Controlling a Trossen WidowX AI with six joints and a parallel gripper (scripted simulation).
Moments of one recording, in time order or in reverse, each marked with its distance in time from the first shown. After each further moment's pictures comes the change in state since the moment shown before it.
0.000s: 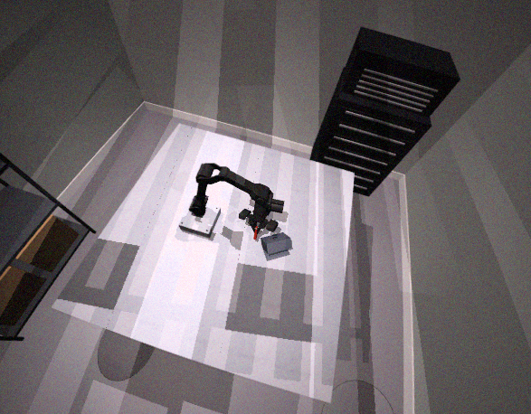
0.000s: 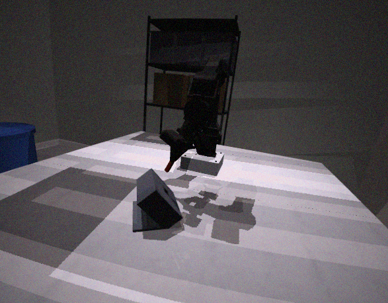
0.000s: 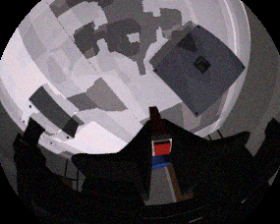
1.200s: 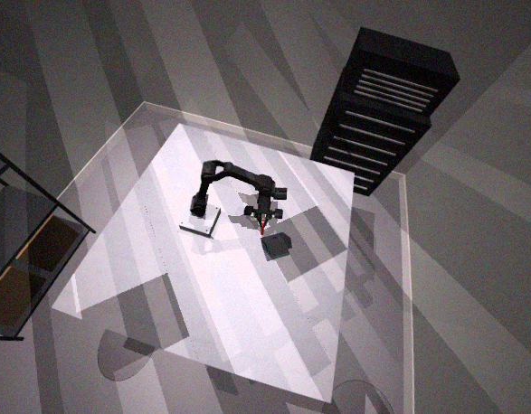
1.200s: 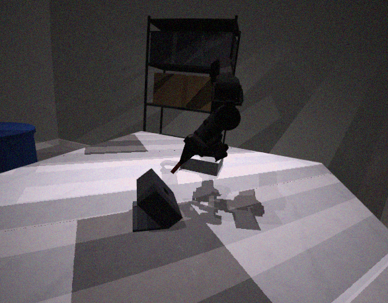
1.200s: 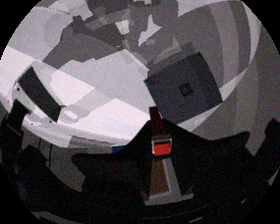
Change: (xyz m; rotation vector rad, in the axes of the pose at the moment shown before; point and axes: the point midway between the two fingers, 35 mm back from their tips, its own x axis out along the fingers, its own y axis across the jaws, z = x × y) arm -0.021 -0.011 0.039 -0.297 0.143 -0.133
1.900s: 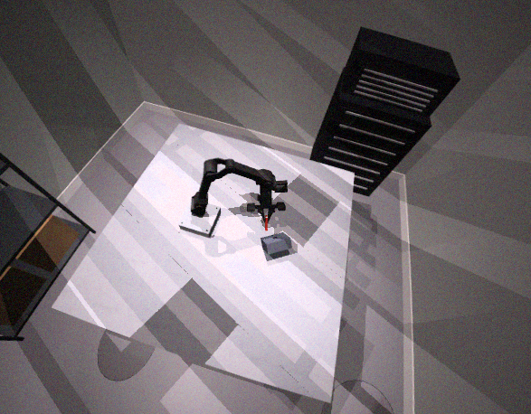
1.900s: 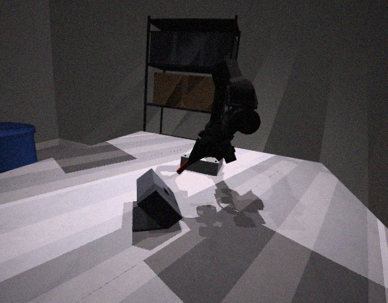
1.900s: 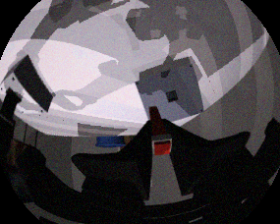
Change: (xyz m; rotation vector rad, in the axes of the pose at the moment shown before) arm -0.018 -0.012 0.020 -0.164 0.090 -0.079
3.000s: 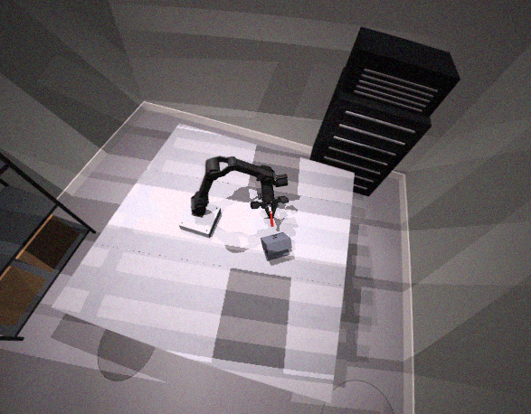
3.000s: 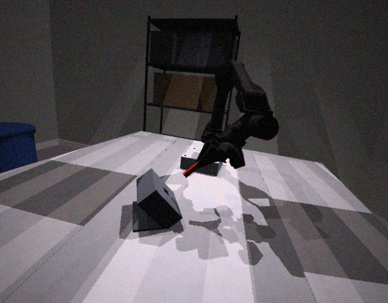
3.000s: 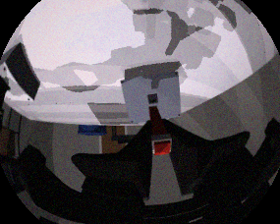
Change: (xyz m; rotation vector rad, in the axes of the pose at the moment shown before) arm -0.014 -0.023 0.020 -0.184 0.113 -0.105
